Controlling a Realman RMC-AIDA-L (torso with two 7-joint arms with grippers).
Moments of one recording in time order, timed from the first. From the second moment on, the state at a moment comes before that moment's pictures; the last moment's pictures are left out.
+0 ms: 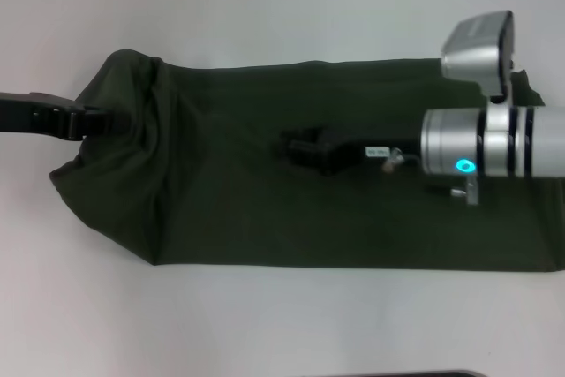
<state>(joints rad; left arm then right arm) -0.56 -2.06 0.58 0.92 2.37 1.69 -2.02 0.75 2.10 -0.55 -0.11 -2.11 -1.20 1.33</state>
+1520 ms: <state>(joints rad) -0.62 -2.12 0.59 0.89 2.33 1.72 -2.01 1.01 2.12 -0.51 0.10 -2.09 -0.98 1.29</state>
